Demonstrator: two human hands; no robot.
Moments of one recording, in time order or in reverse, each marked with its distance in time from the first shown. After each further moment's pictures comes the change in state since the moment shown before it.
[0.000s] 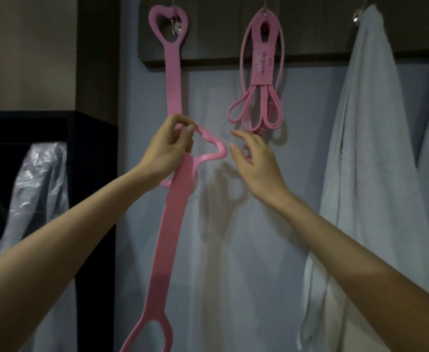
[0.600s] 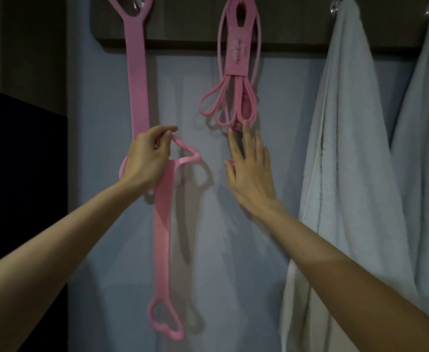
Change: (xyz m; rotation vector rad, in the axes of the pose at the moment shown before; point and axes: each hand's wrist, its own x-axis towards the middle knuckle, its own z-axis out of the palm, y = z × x) left_hand 0.024 -0.056 0.044 0.164 0.135 -0.008; right_hand 0.003 0.087 0.015 -0.733 -0.026 -0.006
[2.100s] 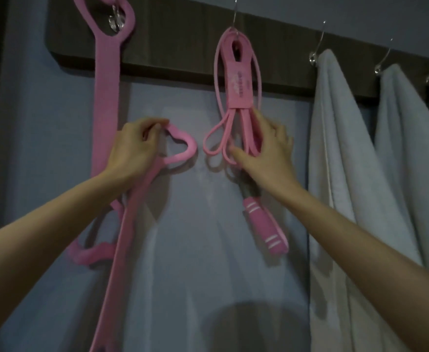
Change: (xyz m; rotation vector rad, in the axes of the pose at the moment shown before) left_hand 0.117 -0.034 0.018 -0.156 -0.040 0.215; right_hand 0.084 -0.004 -0.047 0.243 0.231 0.225
